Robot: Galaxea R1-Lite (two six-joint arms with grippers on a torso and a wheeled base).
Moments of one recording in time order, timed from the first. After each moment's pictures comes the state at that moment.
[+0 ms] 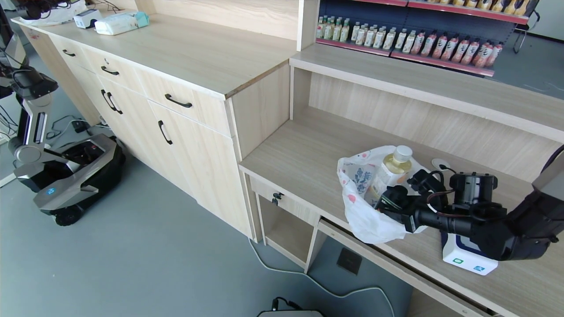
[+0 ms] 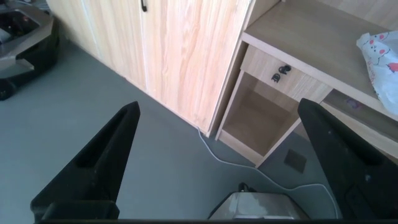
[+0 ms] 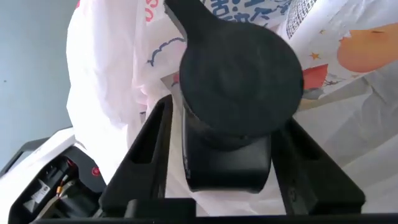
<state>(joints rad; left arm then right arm) 0.00 0.00 0.00 -0.04 -0.02 -0.12 0.01 2.12 -0.74 -0.97 0.51 -0.43</state>
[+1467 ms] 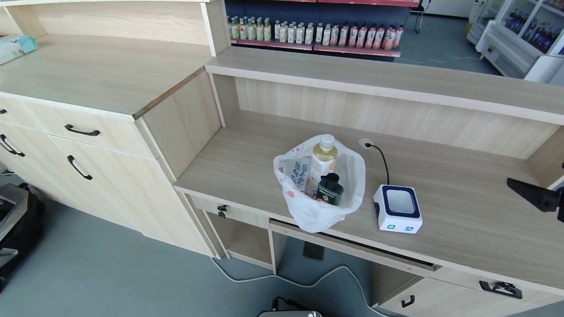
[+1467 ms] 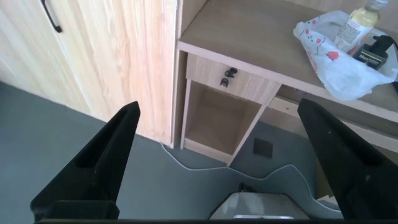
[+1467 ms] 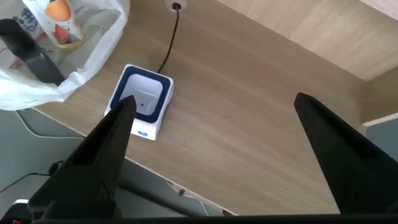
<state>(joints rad) 0.00 0.00 0.00 -0.04 -0.02 -0.12 -0.29 1.17 -0.56 -0.46 0.30 -0.35</state>
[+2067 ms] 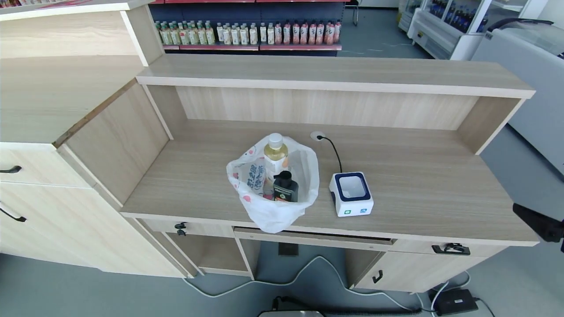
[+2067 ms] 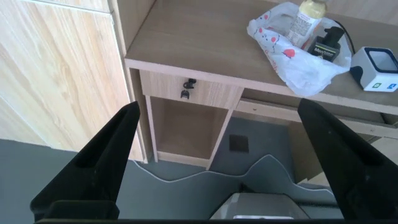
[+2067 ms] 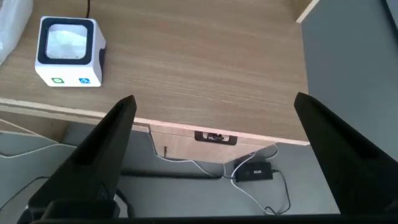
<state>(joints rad) 0.00 0.00 0.00 -0.04 -0.02 -0.12 -0.30 1.06 -0.34 -0.56 0.23 -0.27</state>
